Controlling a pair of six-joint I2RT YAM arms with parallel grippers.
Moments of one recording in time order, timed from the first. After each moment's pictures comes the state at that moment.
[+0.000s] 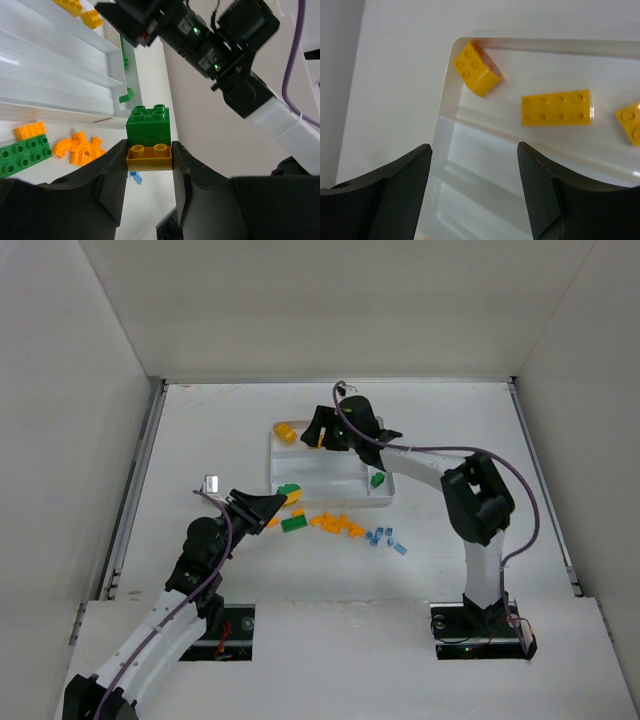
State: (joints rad) left arm -0.42 0.47 0.14 0.27 0.13 -1.15; right arm 0.62 2.10 1.58 0.04 -0.07 0.64
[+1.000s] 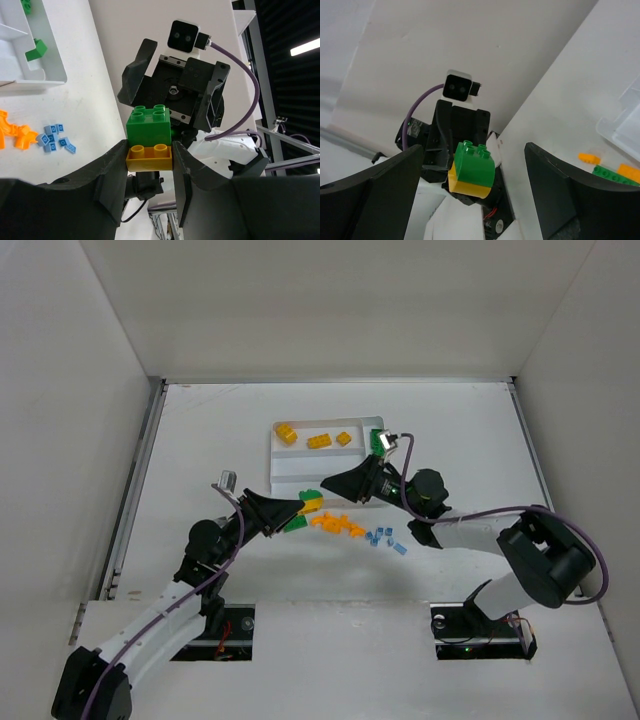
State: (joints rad) left arm -0.49 0.61 0.11 0.63 0.36 -1.37; right arm 0.67 1.48 0.56 1.18 -0.48 1.12
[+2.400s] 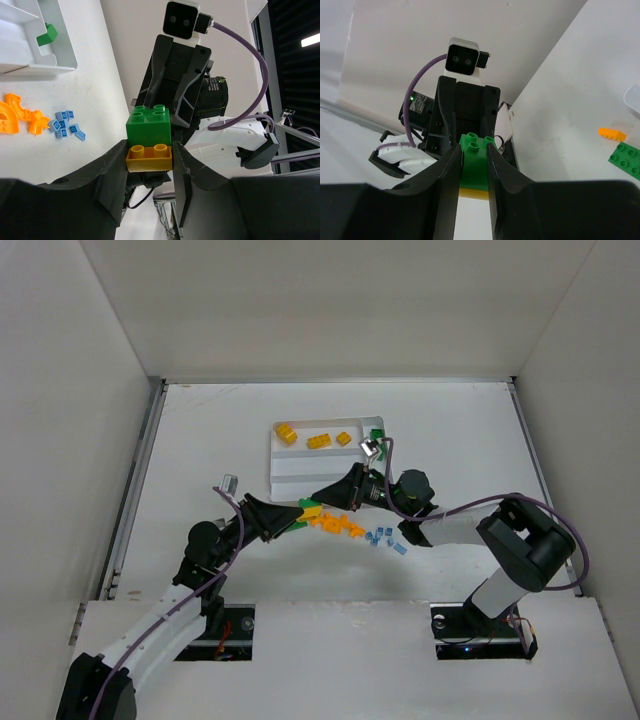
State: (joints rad) left arm -0.44 0.58 0.07 0.60 0.44 -1.36; right arm 0.72 1.60 0.59 1.22 -0.58 1.16
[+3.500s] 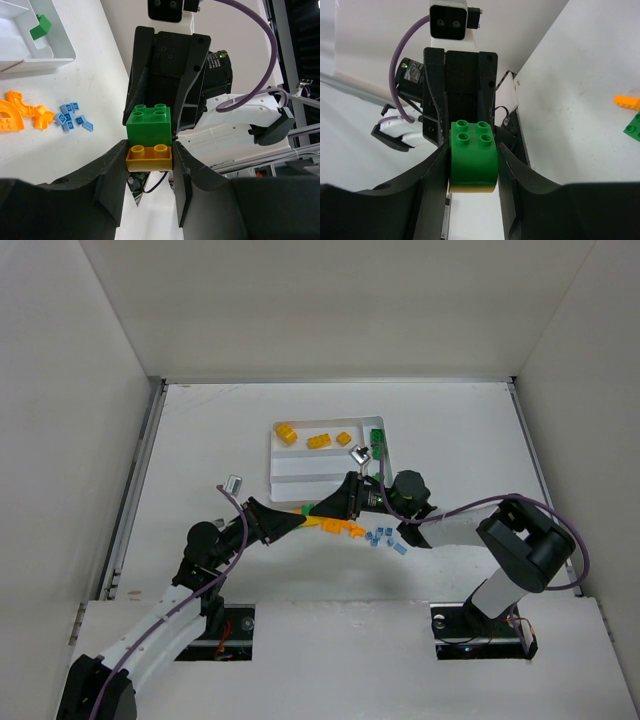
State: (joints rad) left arm -0.44 0.57 0.07 0.60 0.53 -1.25; right arm 0.74 1.60 0.59 1.15 -0.69 1.16
